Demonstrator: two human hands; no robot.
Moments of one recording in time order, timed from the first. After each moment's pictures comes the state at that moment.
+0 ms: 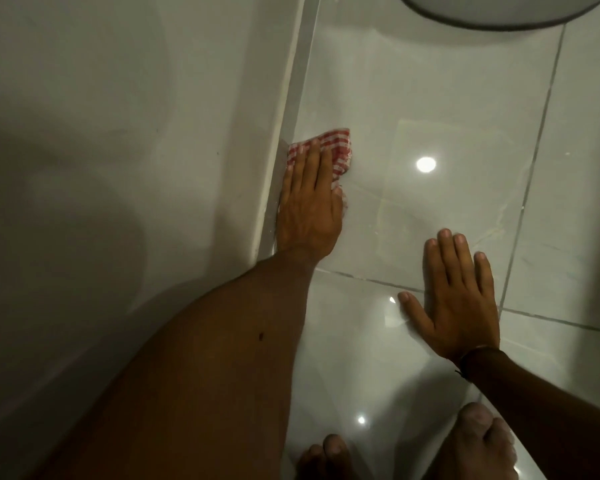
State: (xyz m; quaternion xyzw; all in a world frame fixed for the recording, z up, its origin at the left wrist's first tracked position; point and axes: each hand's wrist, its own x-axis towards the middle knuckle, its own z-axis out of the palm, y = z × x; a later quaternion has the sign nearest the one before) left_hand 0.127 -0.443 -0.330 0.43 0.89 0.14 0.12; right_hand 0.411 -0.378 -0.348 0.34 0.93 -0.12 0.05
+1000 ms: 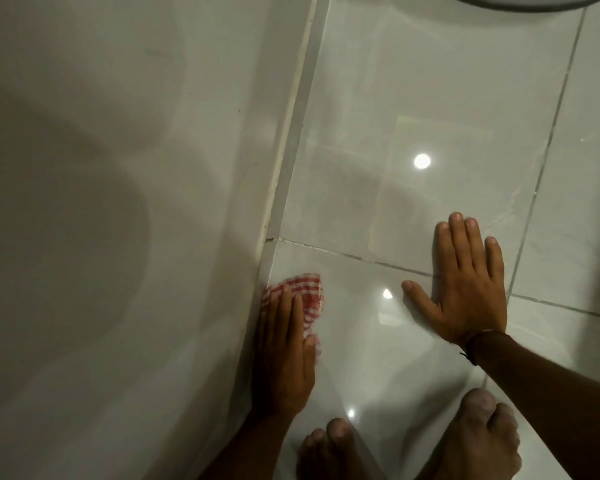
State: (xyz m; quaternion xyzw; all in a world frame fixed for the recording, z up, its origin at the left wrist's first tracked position) left_hand 0.276 -0.664 -0.327 0.35 0.92 0.06 0.16; right_hand 0.411 -0.379 -0.350 0.34 0.93 -0.11 0.05
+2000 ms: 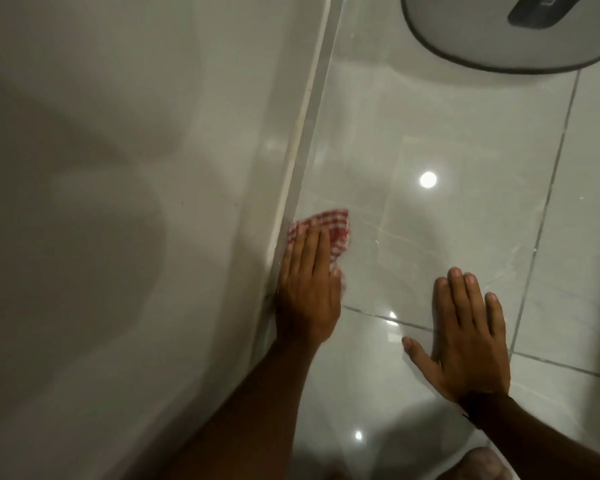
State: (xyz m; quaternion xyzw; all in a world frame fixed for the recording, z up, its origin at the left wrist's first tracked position) left_hand 0.170 -0.502 -0.327 0.38 0.91 0.10 0.13; right_hand 0.410 -0.376 -0.348 0.34 0.93 -0.09 0.06
